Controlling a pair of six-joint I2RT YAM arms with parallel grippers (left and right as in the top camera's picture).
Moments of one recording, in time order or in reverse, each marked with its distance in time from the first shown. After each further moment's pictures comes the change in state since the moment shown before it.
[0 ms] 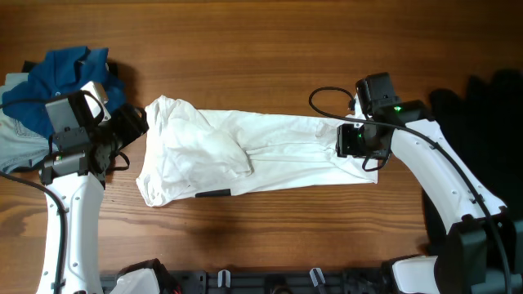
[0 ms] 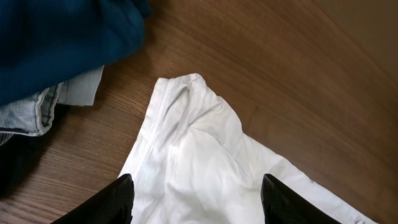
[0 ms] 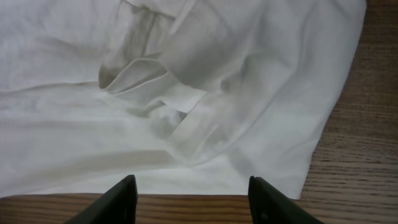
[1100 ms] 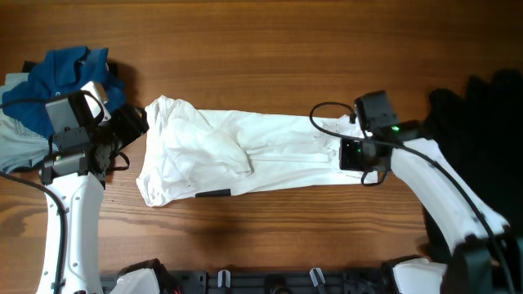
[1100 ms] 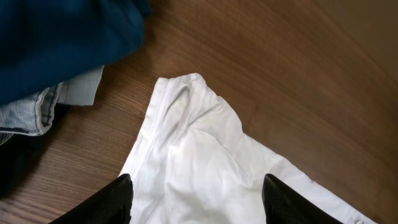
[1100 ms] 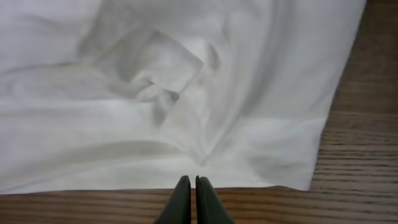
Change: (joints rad) left arm 0.000 0.000 0.000 0.000 0.000 0.000; right arm 0.020 -0.105 -0.150 0.085 0.011 0.048
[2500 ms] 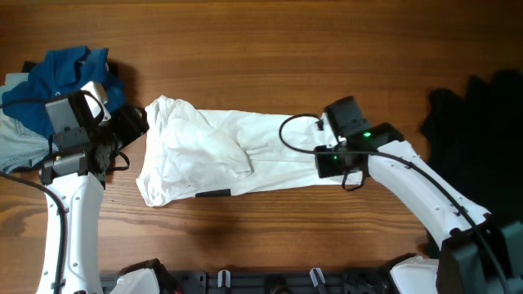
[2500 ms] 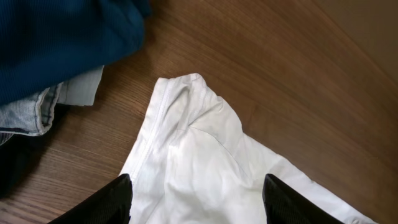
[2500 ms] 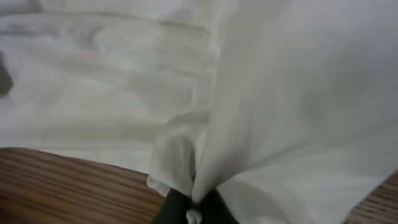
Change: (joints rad) left arm 0.000 0.000 0.000 0.000 0.000 0.000; right arm 0.182 0.068 0.004 0.057 -0.049 -0.075
